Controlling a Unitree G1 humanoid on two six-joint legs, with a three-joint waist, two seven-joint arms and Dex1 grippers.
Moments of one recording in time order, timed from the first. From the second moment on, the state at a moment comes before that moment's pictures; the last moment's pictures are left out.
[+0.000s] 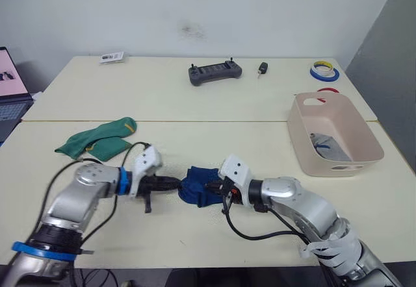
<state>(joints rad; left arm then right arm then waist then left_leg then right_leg) -0.30 0.85 -0.03 -0.02 -0.38 0.49 -1.24 -0.40 -0.35 0.52 -0.36 0.29 0.77 0.59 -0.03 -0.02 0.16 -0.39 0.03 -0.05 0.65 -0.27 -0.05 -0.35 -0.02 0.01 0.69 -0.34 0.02</state>
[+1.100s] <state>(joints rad) -0.36 0.70 -0.19 0.06 -0.22 0.29 -1.14 -0.39 -0.30 0.49 -0.21 0.13 0.66 0.58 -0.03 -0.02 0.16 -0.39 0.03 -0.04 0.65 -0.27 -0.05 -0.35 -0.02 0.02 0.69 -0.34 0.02</state>
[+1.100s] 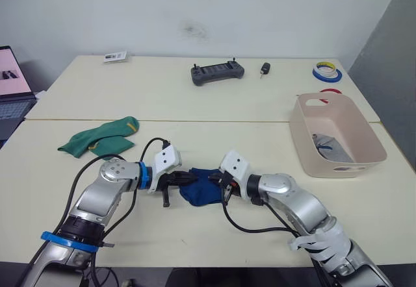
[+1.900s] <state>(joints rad) -0.38 0.79 -0.17 -0.09 -0.31 0.34 -1.28 -0.32 -0.34 0.49 -0.36 0.13 0.57 0.65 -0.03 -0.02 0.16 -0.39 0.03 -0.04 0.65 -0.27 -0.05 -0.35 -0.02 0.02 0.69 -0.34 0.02</state>
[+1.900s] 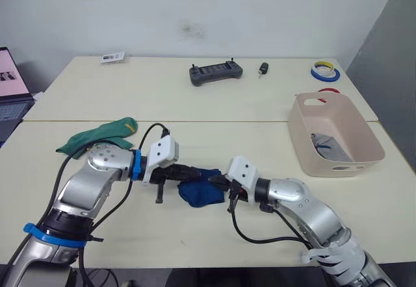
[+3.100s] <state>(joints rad) -0.32 0.77 -0.19 0.13 -0.22 0.13 -1.28 -0.36 -0.28 0.22 -0.32 0.39 1.07 0.57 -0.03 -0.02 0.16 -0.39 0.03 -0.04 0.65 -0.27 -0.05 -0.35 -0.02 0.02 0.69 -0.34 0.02</state>
